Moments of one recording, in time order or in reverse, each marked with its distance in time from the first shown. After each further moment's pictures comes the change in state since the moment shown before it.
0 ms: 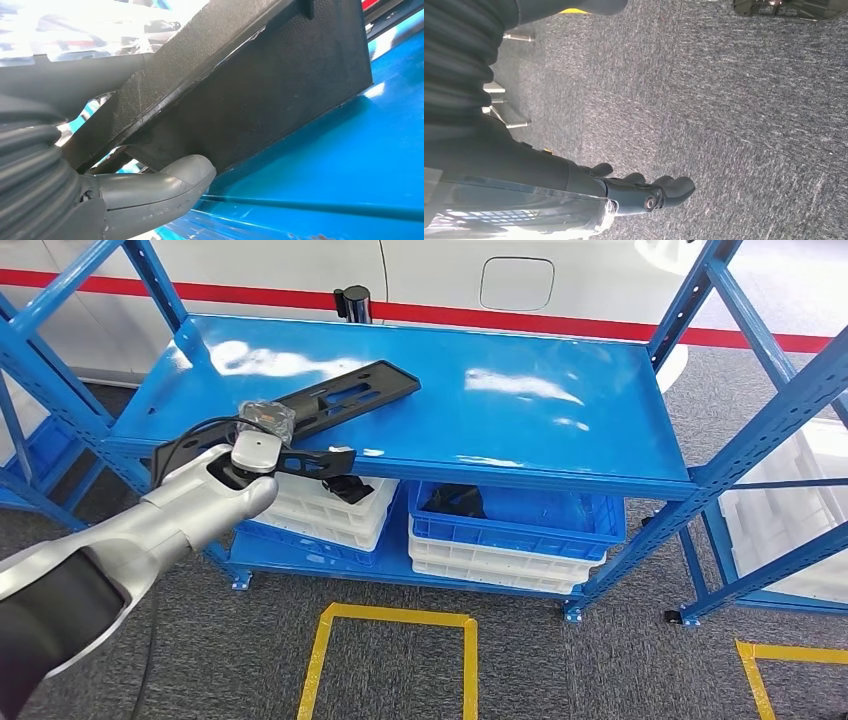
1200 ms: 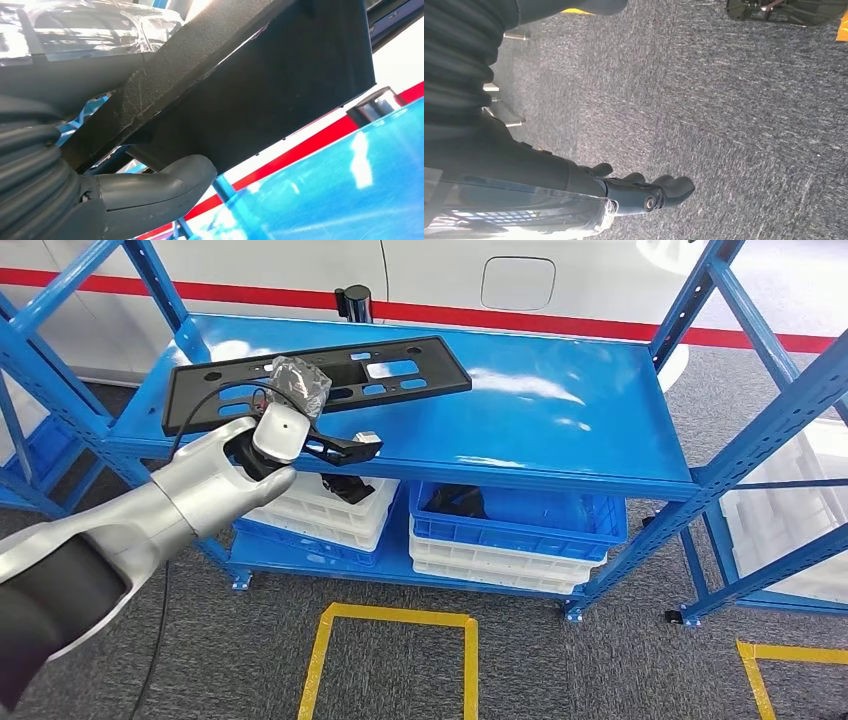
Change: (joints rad) left arm -0.084 -0.020 -0.041 -0.150 -0.264 -0.071 -0.073; right arm -0.004 0.013 0.000 0.000 -0.002 -0.001 -0.020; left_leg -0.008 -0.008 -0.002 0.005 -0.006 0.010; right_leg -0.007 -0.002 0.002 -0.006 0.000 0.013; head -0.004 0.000
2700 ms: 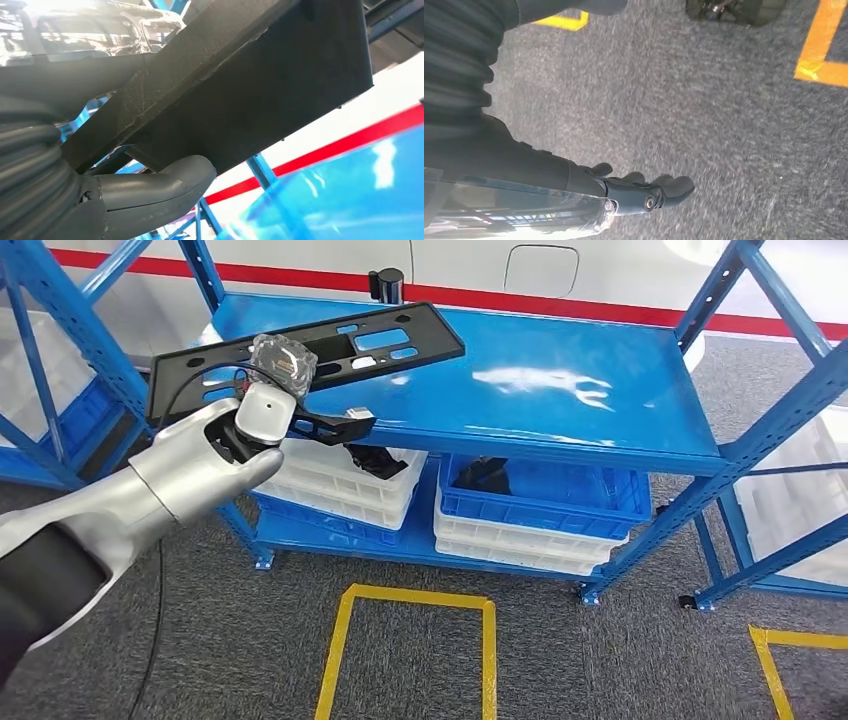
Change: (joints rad) left arm -0.046 0.044 -0.001 -0.074 0.081 -0.006 0.062; right arm -0.066 0.001 -0.027 0.000 0.001 0.011 -0.038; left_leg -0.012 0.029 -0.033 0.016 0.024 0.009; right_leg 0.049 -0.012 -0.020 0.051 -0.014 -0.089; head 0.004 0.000
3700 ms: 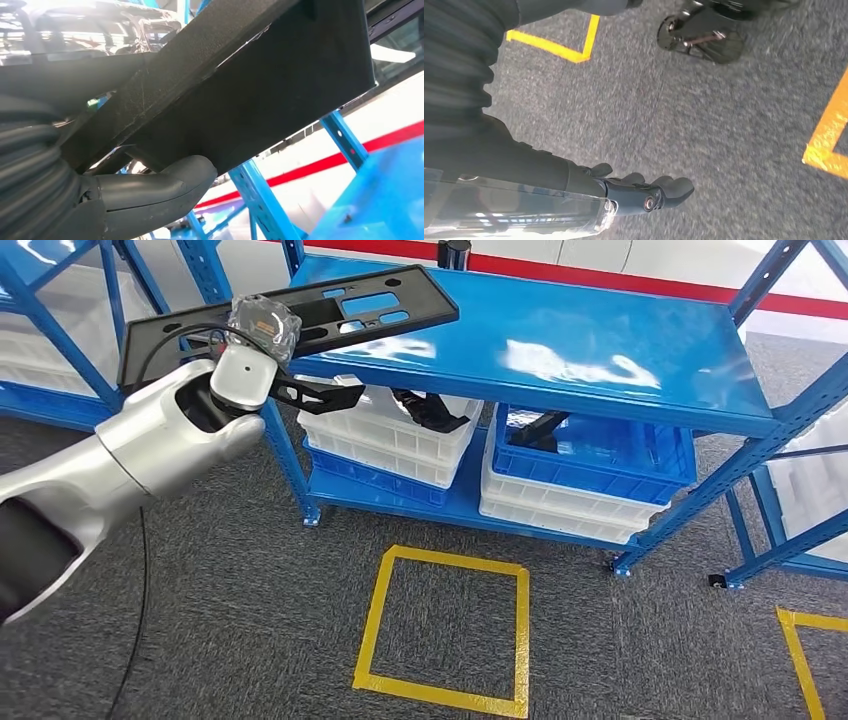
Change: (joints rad) left arm -0.101 0.101 -0.016 -0.111 0.063 -0.083 0.020; right arm -0.021 0.021 -0.029 -0.006 -0.001 0.090 -0.090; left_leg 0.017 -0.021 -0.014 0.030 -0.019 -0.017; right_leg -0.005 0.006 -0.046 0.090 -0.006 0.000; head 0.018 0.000
